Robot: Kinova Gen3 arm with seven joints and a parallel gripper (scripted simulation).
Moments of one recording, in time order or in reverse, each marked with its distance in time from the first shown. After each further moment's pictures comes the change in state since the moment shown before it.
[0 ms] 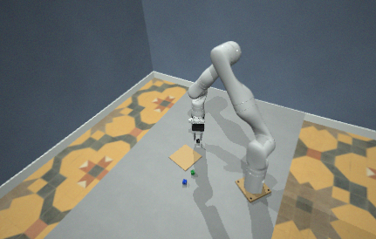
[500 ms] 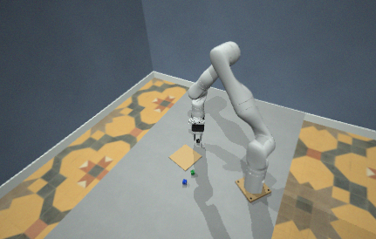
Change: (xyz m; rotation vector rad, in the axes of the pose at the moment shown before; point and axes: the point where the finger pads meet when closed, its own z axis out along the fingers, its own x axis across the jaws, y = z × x) arm 0.001 0.001 0.005 -0.003 0.004 0.000
